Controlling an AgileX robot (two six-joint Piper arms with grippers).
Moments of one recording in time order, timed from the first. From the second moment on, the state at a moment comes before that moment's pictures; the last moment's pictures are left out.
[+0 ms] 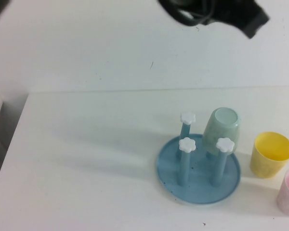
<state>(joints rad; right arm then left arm) -0.03 0.59 -0.66 1.36 0.70 -1.32 -0.82 1.73 -2.29 -0.15 1.30 0.23</state>
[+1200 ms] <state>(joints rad) 0.82 1.91 -1.64 0.17 1.10 -0.60 -0.82 0.70 -0.67 -0.14 0.80 -0.18</state>
